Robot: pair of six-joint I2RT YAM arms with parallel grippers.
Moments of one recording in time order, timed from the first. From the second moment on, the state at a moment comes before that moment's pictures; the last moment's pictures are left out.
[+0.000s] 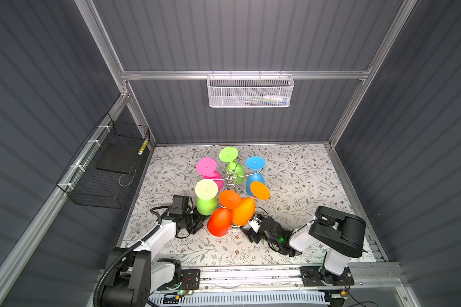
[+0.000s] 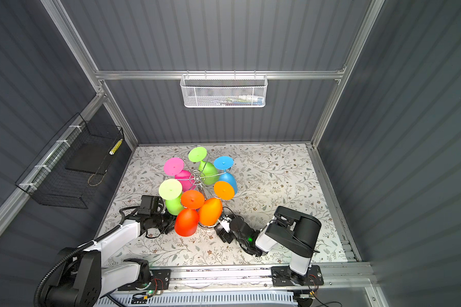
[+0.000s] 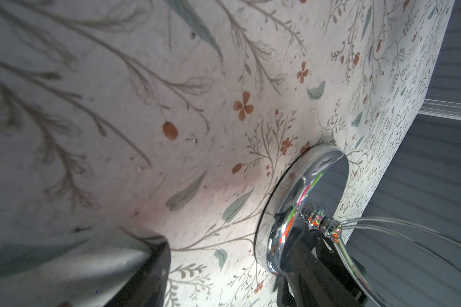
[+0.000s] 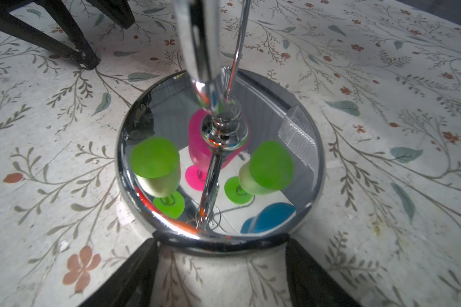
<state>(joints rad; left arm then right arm) -0.18 1.19 0.44 -0.30 0.47 -0.90 1.04 1.77 0.37 0.90 0.16 -0.01</state>
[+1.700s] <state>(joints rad) -0.18 1.54 0.63 -0.03 0.40 -0.88 0.79 2.12 0.97 0.67 -0.06 0.08</state>
